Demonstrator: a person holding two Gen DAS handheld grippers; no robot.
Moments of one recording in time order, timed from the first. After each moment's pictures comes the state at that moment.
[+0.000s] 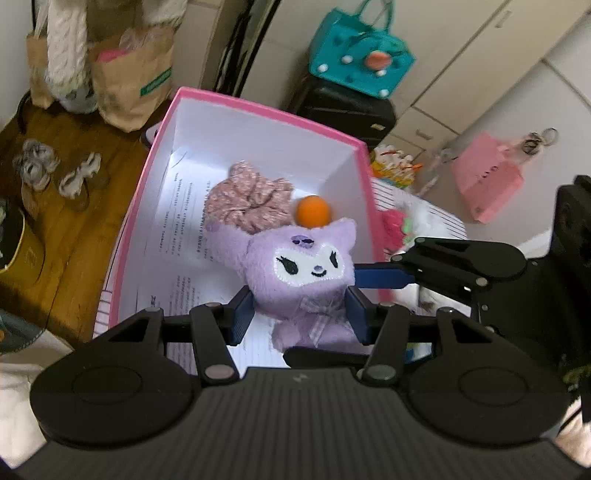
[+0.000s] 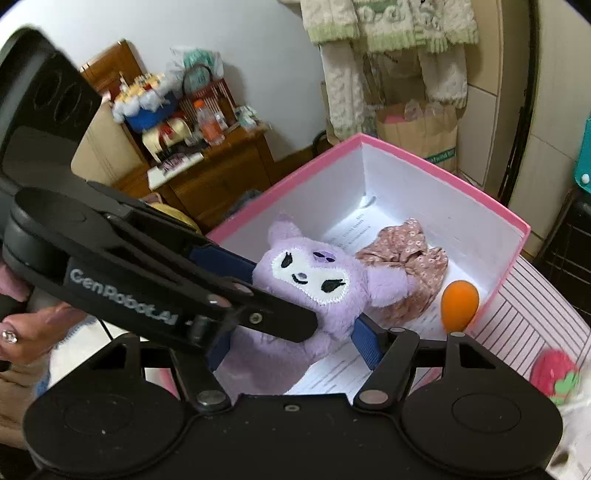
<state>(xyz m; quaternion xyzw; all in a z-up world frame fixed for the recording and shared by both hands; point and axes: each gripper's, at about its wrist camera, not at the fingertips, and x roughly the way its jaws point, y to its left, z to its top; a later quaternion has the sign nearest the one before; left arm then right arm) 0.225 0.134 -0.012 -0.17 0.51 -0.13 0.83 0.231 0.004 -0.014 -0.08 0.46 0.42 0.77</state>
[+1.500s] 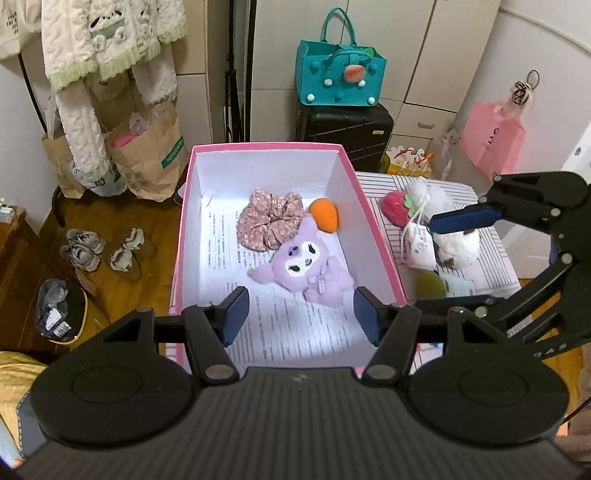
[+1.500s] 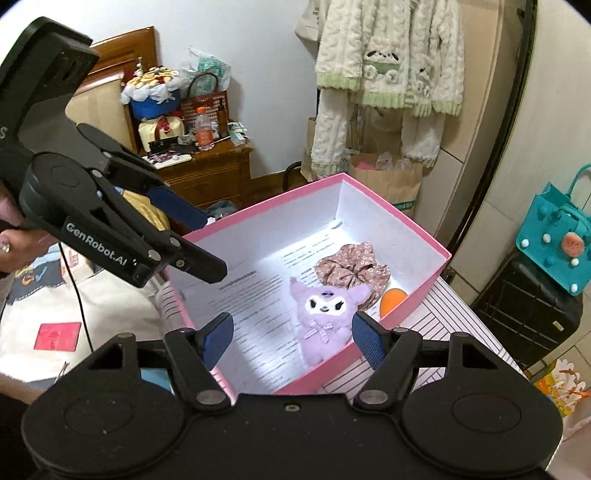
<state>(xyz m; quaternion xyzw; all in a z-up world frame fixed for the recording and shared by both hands) 0.131 0.118 0.047 -0.01 0.44 -0.12 0.89 0.138 -0.048 0.052 -0.19 0.37 0.40 0.82</state>
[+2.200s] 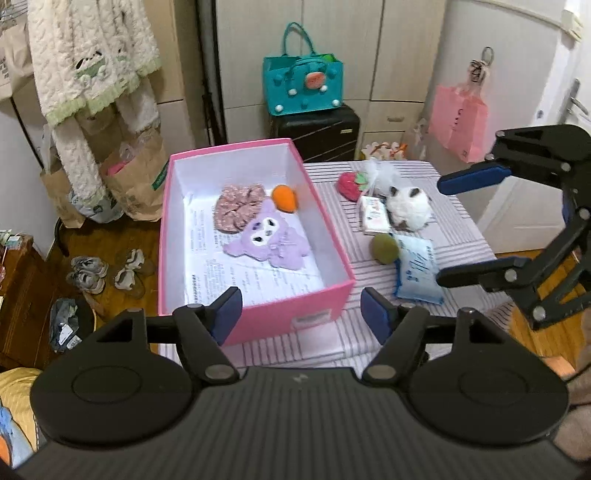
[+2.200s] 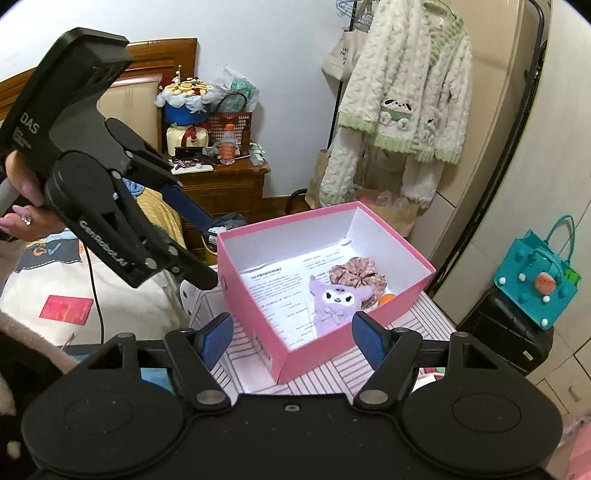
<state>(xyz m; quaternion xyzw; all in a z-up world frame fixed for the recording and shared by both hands) 0.033 0.086 0.072 0.04 0.41 -0.15 0.90 0.034 -0.094 0.088 -0.23 0.29 0.41 0.84</state>
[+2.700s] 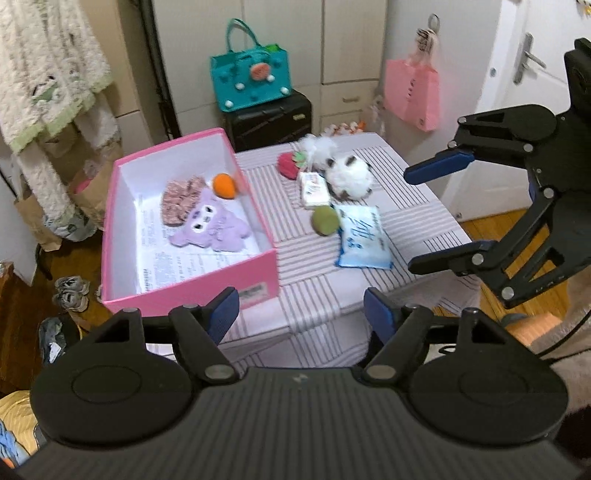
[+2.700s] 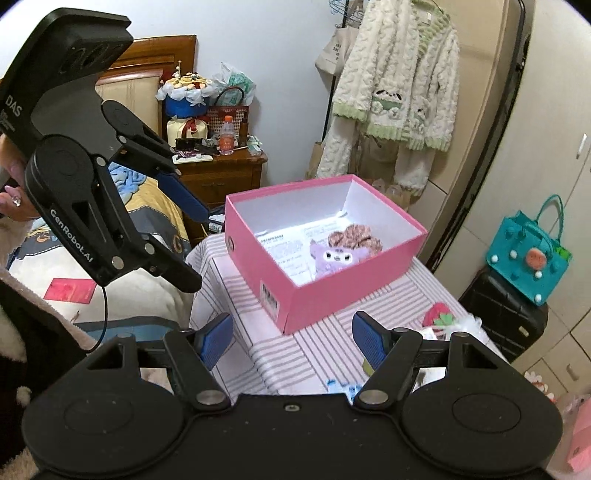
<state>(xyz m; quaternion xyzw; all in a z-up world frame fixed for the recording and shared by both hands) -0.007 0.024 0.060 0.10 0.42 -0.21 0.88 -0.007 -0.144 0.062 -0.22 0.30 0.40 0.84</state>
